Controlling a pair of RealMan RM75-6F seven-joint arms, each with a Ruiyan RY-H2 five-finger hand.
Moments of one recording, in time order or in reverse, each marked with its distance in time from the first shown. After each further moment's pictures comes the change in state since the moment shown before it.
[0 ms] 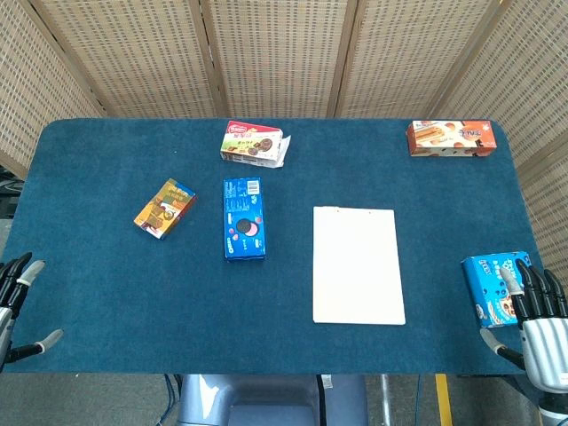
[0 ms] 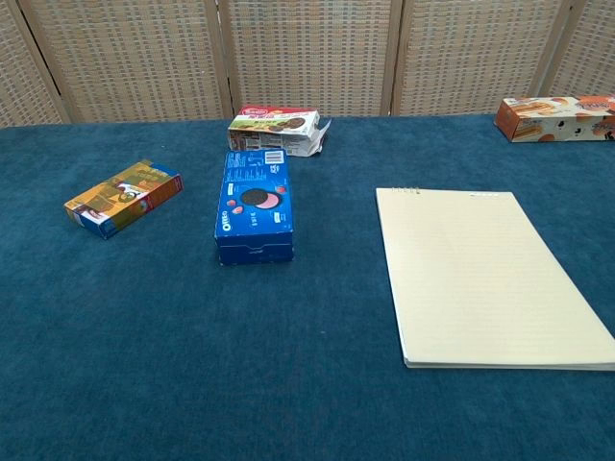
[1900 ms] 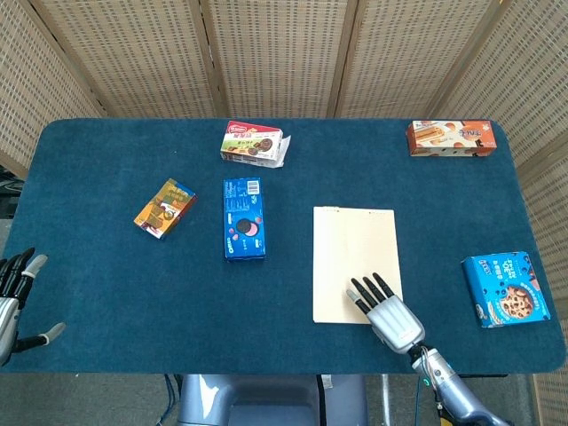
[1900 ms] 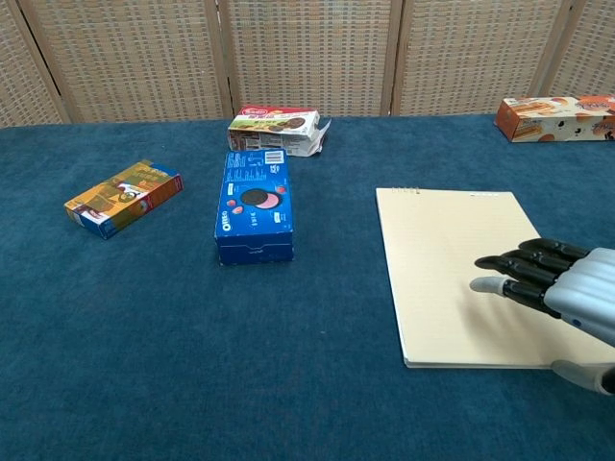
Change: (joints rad) left arm -0.029 -0.017 -0.029 -0.027 -0.101 -0.069 0.072; right arm 0.361 -0.355 -0.051 0.205 0.006 -0.635 -0.388
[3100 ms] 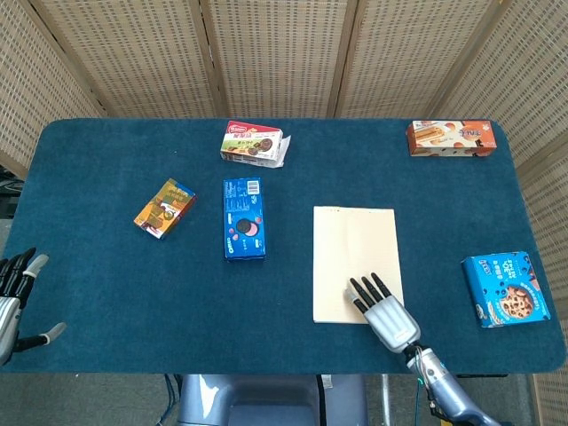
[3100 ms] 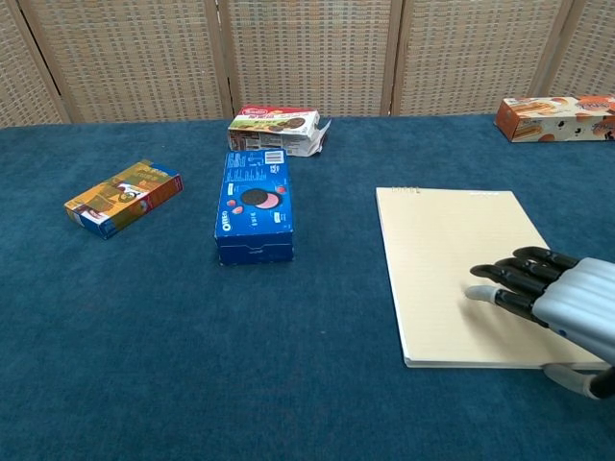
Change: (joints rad) left arm -0.004 -0.001 0.001 -0.003 -0.008 -0.007 0.007; right arm 0.019 -0.063 -0.032 0.059 0.053 0.026 -0.067
